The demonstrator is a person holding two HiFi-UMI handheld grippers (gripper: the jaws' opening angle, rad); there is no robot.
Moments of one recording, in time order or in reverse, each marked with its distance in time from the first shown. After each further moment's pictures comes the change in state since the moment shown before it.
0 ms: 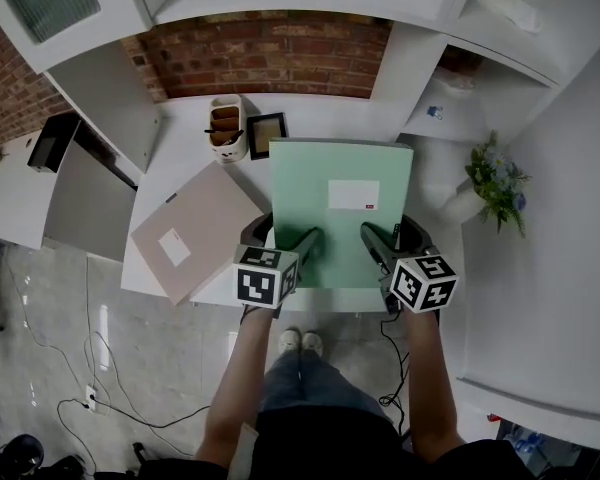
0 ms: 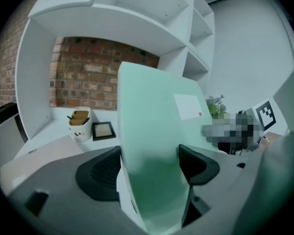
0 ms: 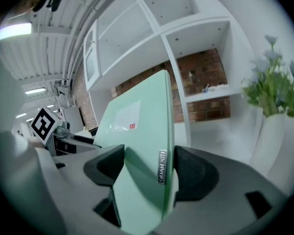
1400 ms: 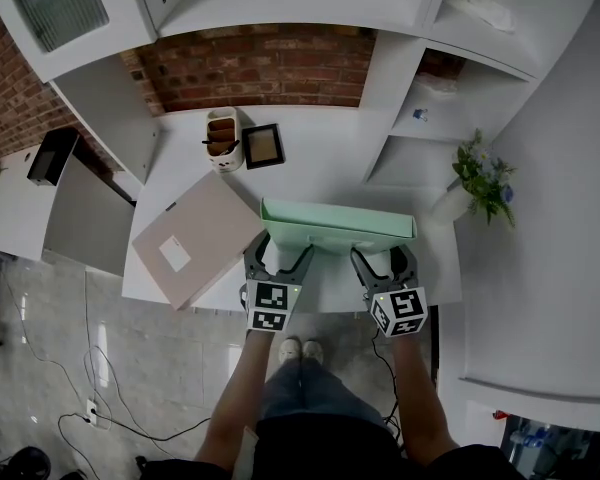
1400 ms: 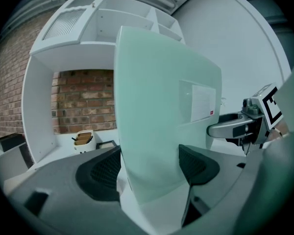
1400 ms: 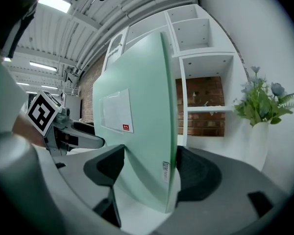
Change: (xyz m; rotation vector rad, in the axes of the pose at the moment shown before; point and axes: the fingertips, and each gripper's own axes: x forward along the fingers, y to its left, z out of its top) left arm -0.009 -0.009 -0.029 0.267 -0.239 0.084; right arm -0.025 0.017 -0.044 -0.237 -0.188 -0.077
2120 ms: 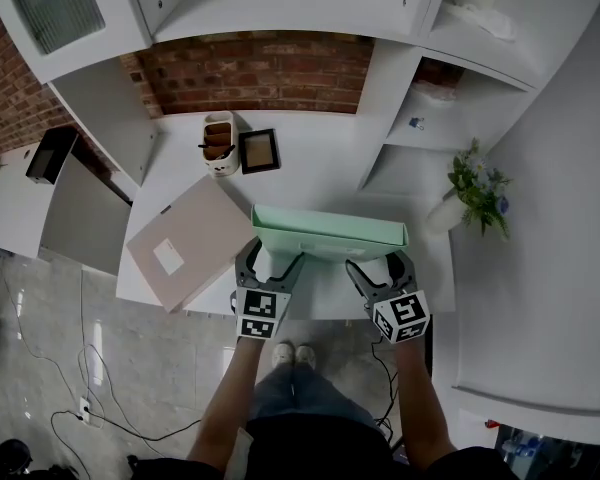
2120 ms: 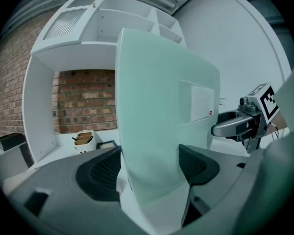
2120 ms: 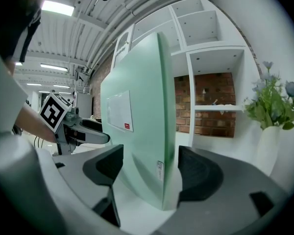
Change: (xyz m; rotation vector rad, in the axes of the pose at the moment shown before) left arm 0.000 0.000 0.000 -0.003 -0.003 0.005; right arm -0.003 -0.004 -0.001 -0.040 0.042 0.131
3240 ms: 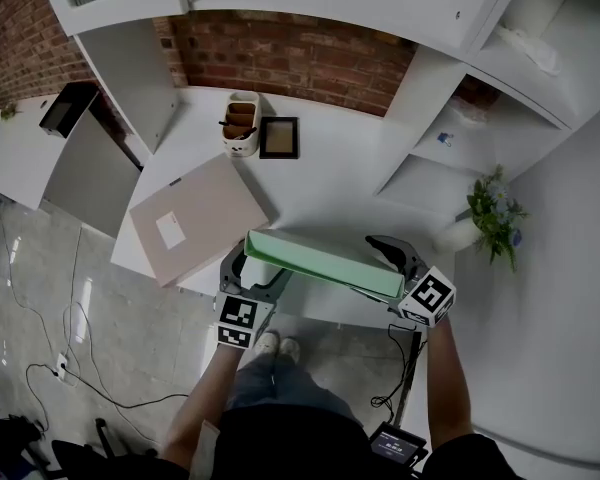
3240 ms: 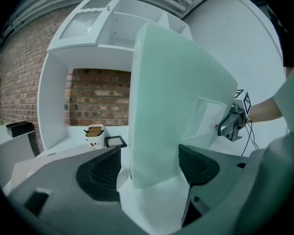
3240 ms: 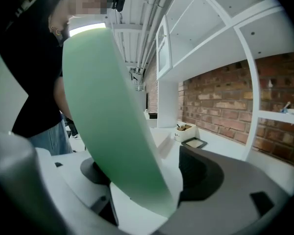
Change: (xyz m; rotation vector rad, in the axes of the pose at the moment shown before) left arm -0.039 0.010 -0.007 -0.100 0.000 0.050; right arm 0.009 0.040 0.019 -0.199 0.081 0.688
